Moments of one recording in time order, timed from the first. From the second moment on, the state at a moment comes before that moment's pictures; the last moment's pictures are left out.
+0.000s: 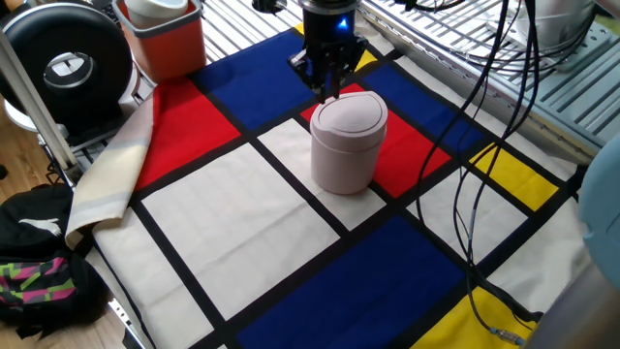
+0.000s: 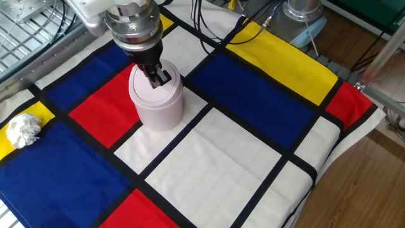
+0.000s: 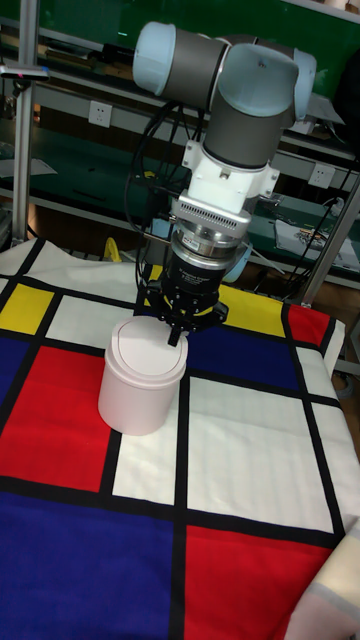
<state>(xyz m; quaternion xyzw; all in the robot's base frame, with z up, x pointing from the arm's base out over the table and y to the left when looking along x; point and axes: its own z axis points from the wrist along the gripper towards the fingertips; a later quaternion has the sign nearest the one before) 0.522 0.004 0.189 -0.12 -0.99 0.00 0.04</state>
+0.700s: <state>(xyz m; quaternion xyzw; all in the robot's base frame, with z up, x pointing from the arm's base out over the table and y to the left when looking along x) 0.539 0.007 0.189 -0.12 -0.99 0.01 0.02</state>
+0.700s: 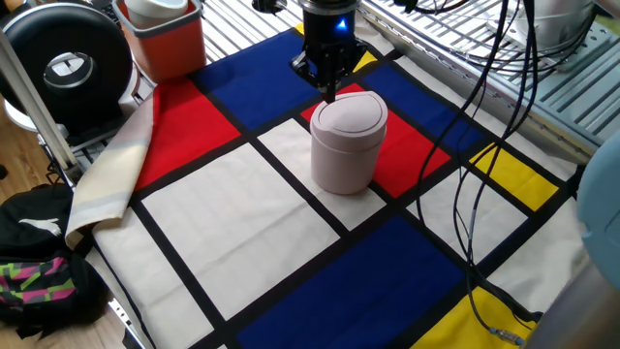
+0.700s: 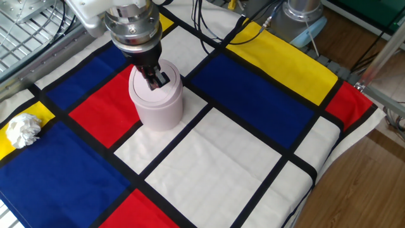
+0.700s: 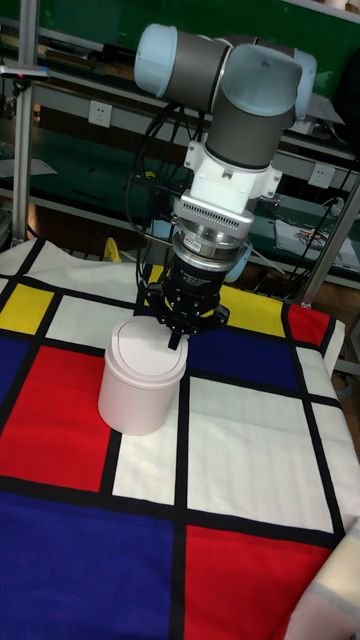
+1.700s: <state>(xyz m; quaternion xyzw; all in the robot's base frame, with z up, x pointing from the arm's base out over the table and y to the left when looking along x) 0.569 0.028 0.184 -0.11 -0.99 -0.01 0.00</state>
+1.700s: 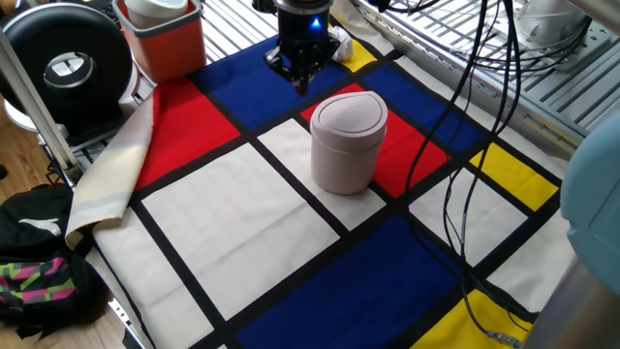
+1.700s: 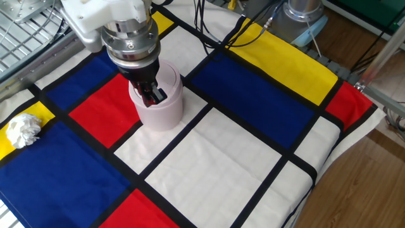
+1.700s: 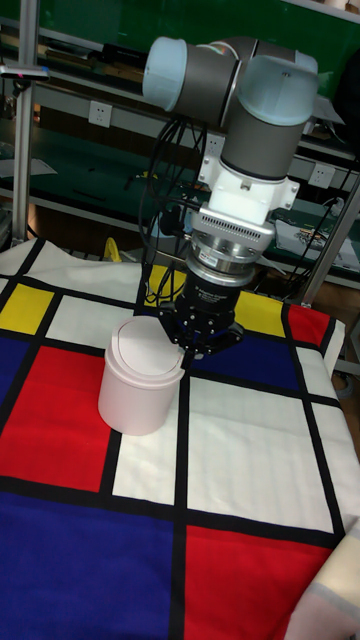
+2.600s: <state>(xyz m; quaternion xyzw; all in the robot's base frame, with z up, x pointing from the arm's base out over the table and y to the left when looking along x) 0.573 0.032 0.179 -0.11 -0.99 -0.02 0.00</state>
